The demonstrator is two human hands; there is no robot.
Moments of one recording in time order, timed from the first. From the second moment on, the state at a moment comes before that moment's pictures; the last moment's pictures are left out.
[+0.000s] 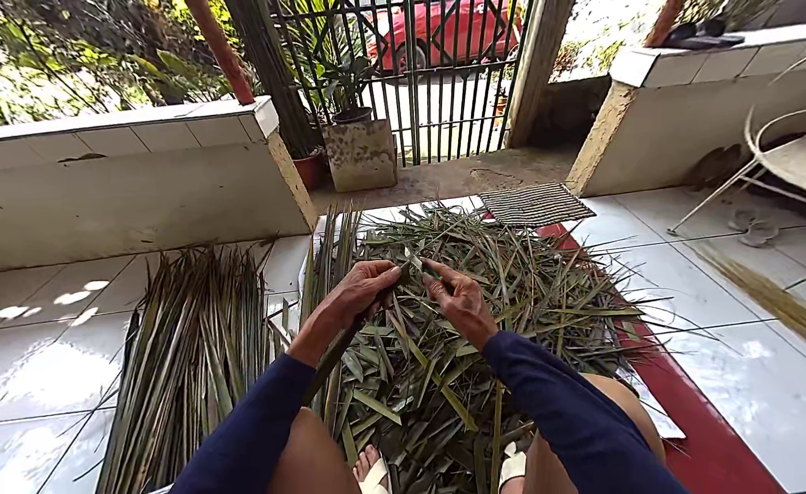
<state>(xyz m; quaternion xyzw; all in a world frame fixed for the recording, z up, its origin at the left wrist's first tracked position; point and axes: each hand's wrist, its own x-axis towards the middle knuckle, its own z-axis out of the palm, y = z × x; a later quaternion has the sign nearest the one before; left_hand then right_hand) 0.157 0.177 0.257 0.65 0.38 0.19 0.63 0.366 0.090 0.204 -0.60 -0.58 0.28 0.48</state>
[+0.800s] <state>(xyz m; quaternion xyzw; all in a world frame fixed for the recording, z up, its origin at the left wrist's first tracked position) 0.171 0.164 0.266 0.70 0.34 0.18 0.60 0.379 0.089 0.214 -0.66 -0.53 0.22 0.49</state>
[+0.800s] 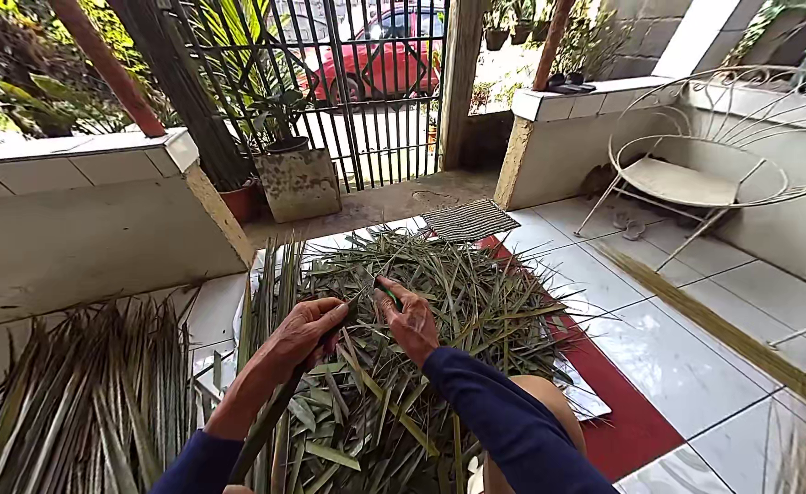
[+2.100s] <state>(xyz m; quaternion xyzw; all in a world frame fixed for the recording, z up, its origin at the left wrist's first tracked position) 0.029 0.157 0.274 0.71 0.33 0.12 0.61 0.558 0.081 0.218 -0.64 -0.26 0.19 0.70</state>
